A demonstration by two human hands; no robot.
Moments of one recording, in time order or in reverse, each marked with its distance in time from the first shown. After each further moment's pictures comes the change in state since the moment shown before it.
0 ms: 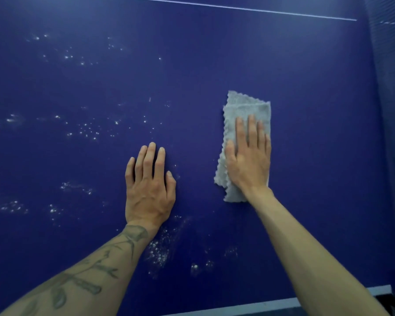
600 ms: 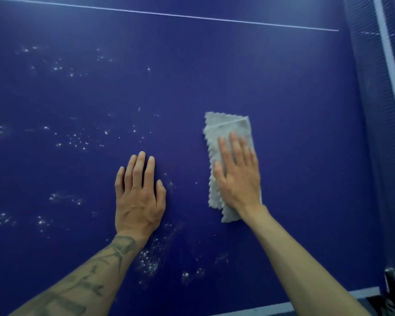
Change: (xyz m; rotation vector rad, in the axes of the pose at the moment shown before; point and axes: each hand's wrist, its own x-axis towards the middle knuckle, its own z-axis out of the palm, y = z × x) left_hand -0.001 -0.003 0.003 0.008 -0.011 0.004; right_hand -0.020 0.015 0.001 -0.019 -0.053 -0.155
